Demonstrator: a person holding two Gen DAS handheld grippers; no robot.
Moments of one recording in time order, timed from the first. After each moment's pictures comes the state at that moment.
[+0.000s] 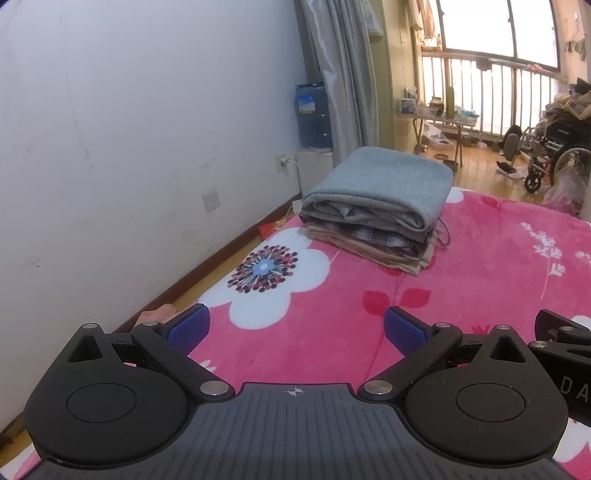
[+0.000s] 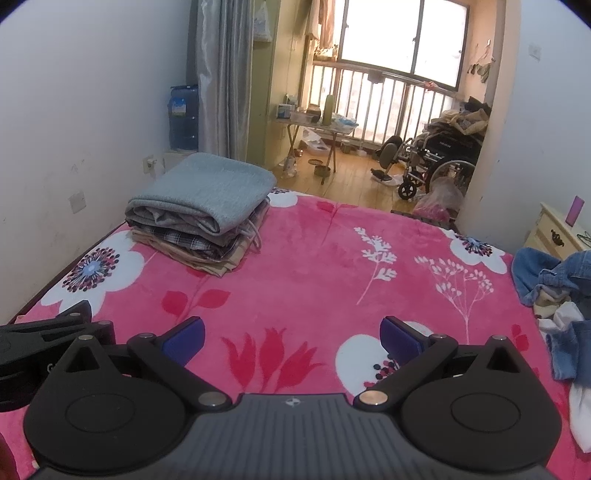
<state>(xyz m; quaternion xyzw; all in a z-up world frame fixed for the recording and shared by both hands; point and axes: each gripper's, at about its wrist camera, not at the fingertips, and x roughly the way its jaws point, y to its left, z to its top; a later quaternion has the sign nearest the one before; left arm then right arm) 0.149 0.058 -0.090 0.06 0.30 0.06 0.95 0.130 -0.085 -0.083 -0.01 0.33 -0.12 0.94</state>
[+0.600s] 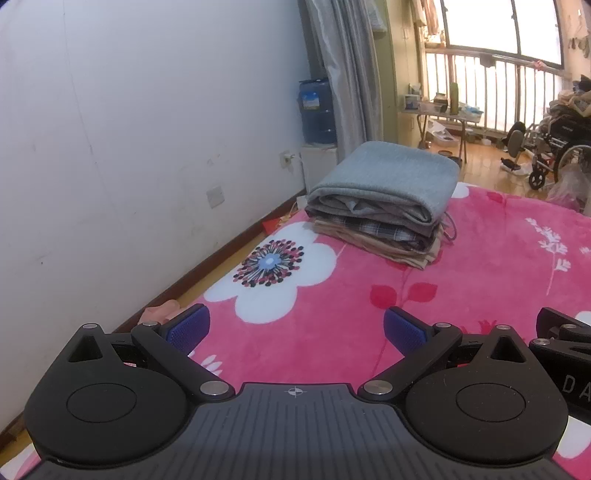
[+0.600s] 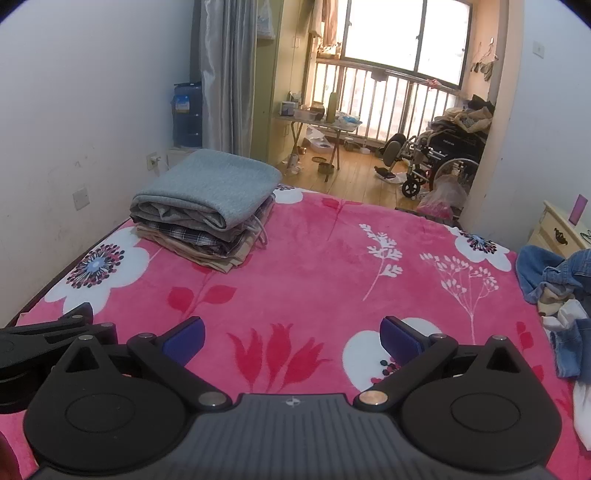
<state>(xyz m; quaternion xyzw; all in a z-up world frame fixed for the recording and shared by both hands) 0.150 0.062 -0.094 0.06 0.31 0.07 0.95 0.130 -0.079 -0.086 -0.01 0.33 -0.11 0.94</state>
